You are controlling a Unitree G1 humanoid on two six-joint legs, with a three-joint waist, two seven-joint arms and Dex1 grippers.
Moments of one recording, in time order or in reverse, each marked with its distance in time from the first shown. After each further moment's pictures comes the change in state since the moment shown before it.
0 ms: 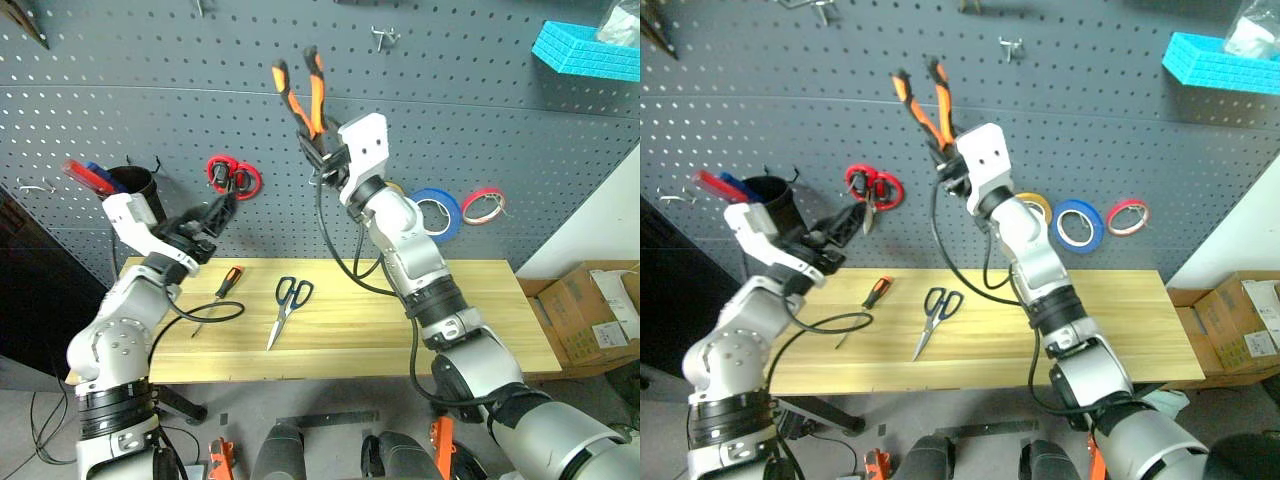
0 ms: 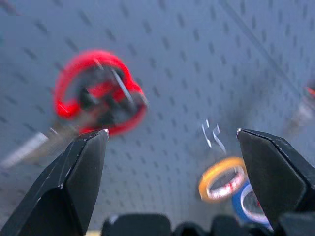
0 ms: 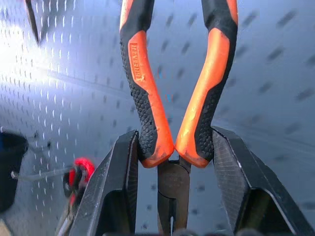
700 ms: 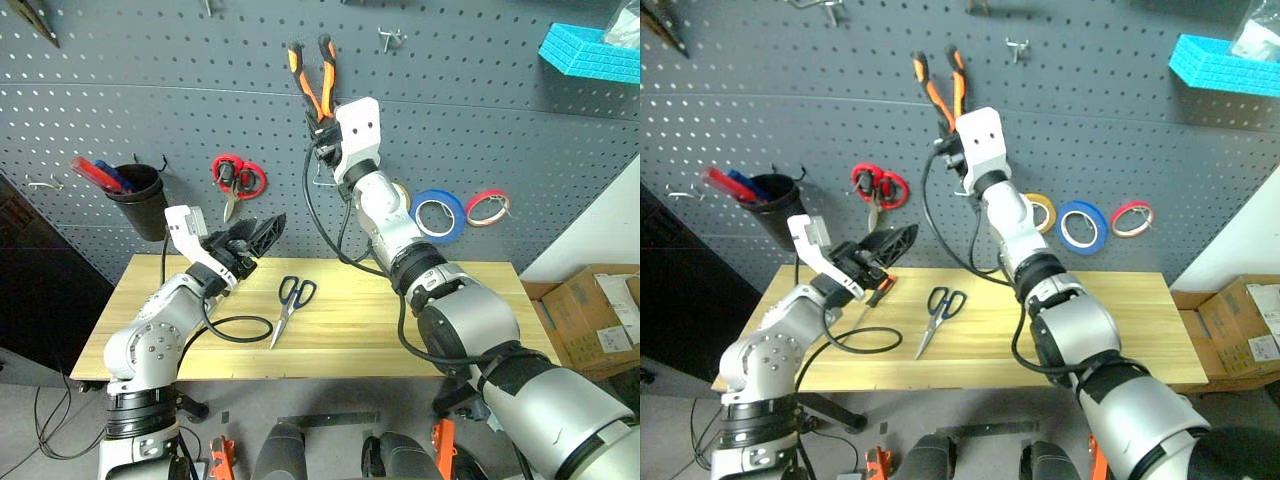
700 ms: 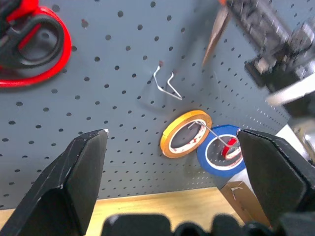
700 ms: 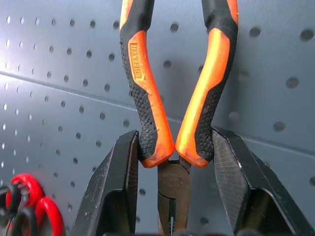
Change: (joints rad) left arm 0.028 -0.029 -0.106 -0.045 0.045 0.050 -0.086; right arm -0.258 0.029 -0.126 0.513 -0.046 -0.275 -0.162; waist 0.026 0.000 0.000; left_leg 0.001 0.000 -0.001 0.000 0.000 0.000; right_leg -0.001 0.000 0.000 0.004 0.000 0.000
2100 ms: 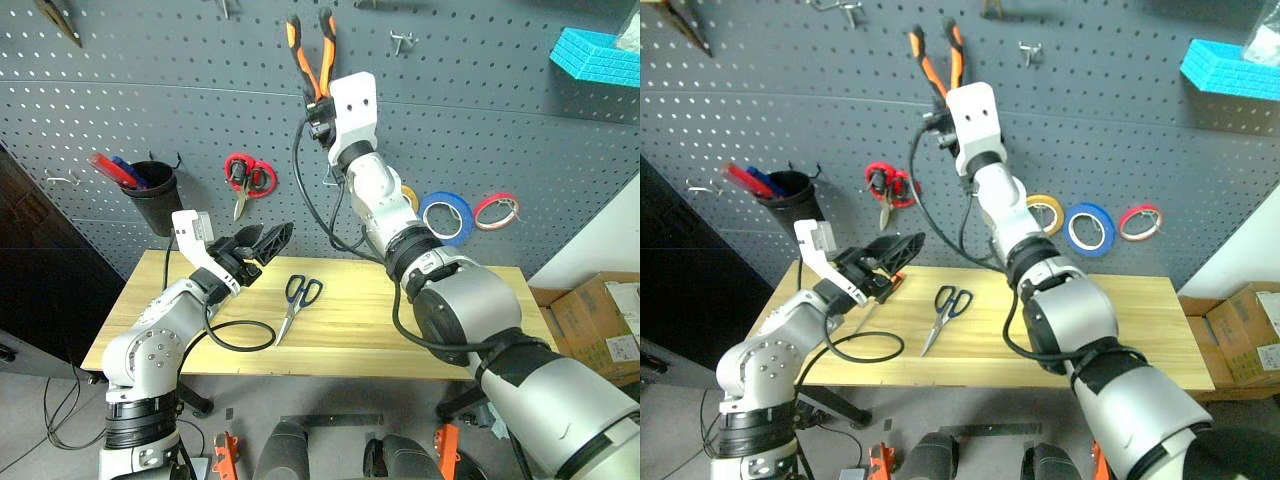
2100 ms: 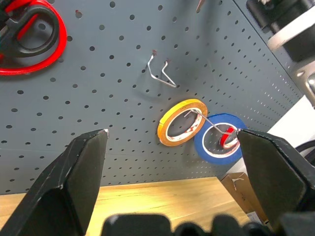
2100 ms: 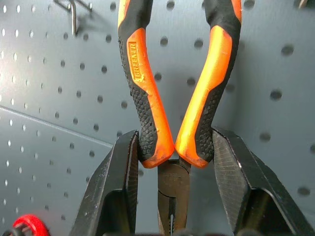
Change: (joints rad) left arm 0.039 -0.011 0.005 -0.079 0.005 0.059 0.003; right arm -0.096 0.002 -0.059 0.083 -0.038 0.005 -0.061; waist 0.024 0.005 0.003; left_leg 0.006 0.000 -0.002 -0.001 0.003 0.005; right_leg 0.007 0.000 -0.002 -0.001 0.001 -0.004
